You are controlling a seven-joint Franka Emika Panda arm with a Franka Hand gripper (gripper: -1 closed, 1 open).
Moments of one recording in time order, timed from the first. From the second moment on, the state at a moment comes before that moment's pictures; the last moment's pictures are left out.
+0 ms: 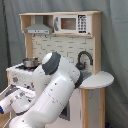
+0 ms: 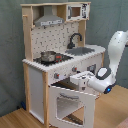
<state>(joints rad) -0.47 0.74 1.44 -2.52 -2.55 1.34 -0.05</state>
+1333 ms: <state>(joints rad) -0.44 0.84 1.67 -2.53 -2.42 1.30 -0.01</state>
